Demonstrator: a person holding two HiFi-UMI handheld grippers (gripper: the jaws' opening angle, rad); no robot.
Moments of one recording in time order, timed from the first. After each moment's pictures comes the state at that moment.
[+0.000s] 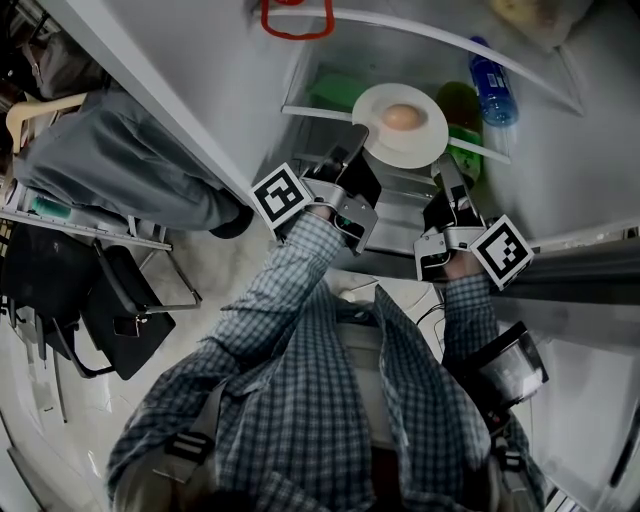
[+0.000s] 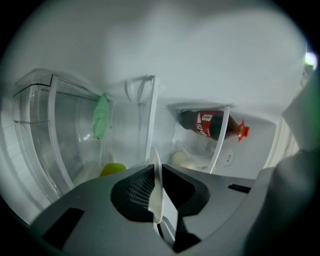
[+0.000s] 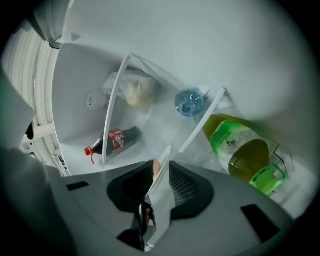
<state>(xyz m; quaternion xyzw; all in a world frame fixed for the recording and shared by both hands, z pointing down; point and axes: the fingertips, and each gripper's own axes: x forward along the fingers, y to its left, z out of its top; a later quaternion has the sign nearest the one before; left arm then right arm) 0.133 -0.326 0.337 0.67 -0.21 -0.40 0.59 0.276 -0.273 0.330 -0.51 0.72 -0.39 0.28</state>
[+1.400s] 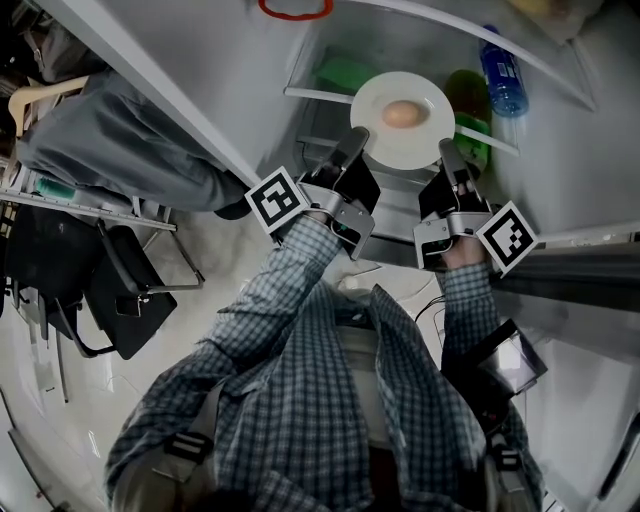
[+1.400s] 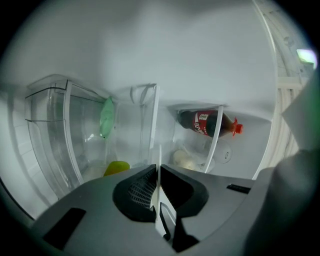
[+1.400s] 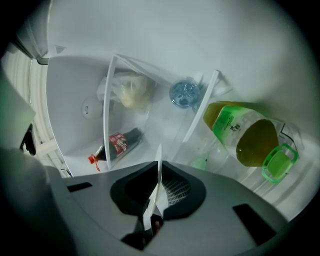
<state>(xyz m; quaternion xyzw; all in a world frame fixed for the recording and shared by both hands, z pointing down) 0.128 -0.307 0.348 0.67 -0.22 -0.40 0.59 0.267 -0.286 0.331 -0.46 0.71 -0.44 0.31</state>
